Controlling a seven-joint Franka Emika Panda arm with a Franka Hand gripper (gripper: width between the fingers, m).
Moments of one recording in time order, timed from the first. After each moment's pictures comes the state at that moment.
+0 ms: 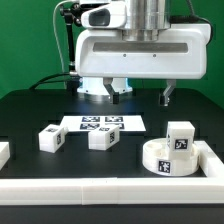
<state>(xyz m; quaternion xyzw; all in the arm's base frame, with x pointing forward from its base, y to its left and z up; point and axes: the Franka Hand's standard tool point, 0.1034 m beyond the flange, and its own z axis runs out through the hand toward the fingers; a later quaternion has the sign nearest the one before) 0.576 0.024 0.115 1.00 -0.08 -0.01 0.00</state>
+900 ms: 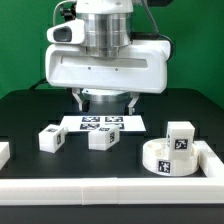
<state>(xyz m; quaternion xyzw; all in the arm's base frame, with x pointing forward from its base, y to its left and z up) 0.544 -0.030 0.092 0.99 -0.15 -0.05 0.00</state>
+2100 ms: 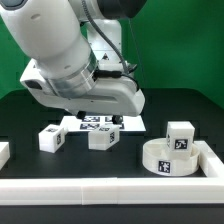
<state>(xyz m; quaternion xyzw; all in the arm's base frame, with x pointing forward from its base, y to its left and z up) 0.502 -0.042 0.061 0.91 -0.24 -0.32 -0.10</state>
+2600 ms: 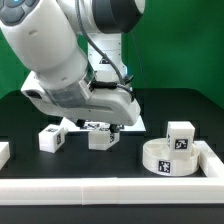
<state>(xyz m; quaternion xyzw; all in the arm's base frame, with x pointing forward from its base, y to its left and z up) 0.482 -0.045 0.036 0.91 -0.25 -0.32 -0.10</state>
